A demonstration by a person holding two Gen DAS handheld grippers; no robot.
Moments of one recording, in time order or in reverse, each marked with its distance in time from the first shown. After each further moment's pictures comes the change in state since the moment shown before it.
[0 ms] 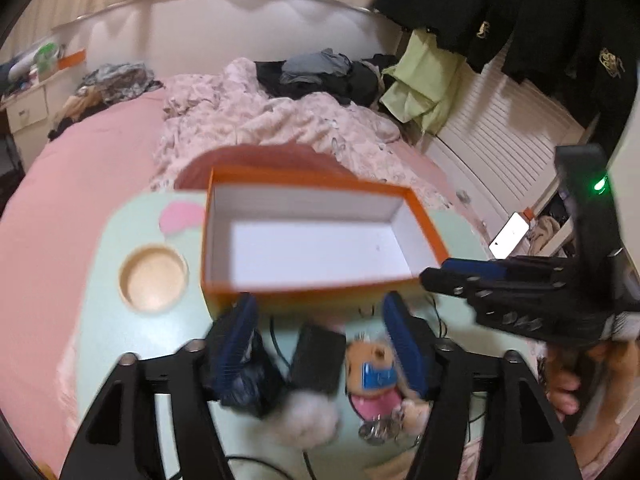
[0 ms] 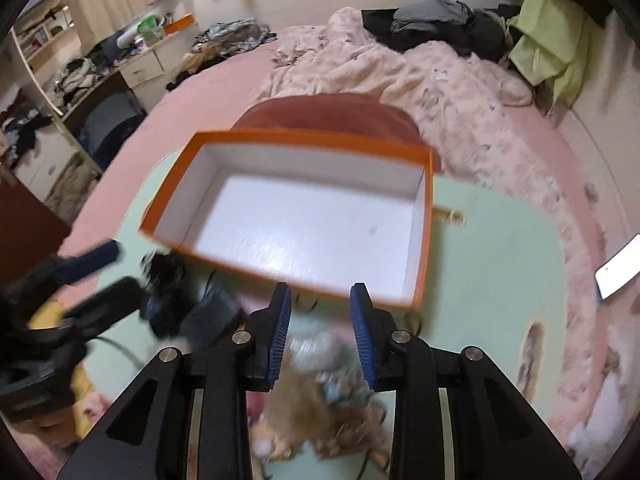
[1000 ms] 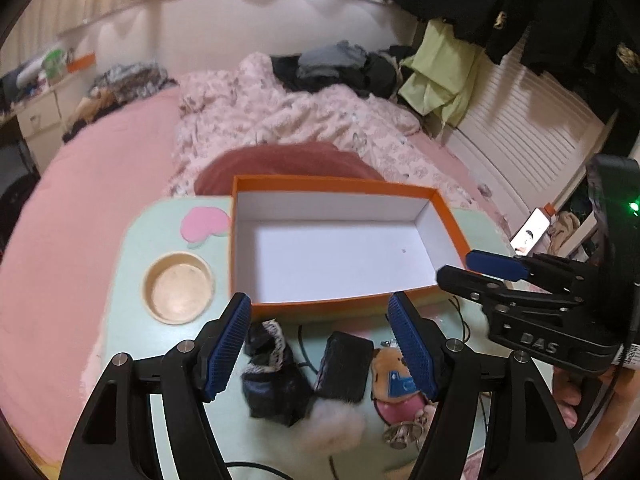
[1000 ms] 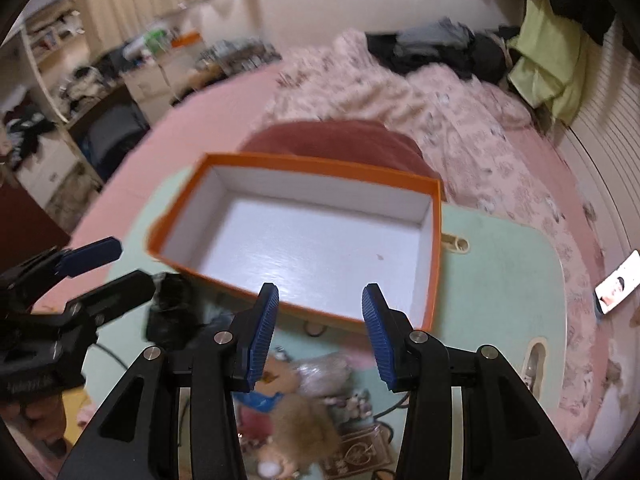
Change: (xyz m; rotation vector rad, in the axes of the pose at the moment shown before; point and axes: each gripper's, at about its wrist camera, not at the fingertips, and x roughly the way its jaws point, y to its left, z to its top) left arm -0.012 0.013 -0.008 -0.028 -0.010 0.079; right arm -0.032 0.003 -0.025 -0.011 -0.138 0.056
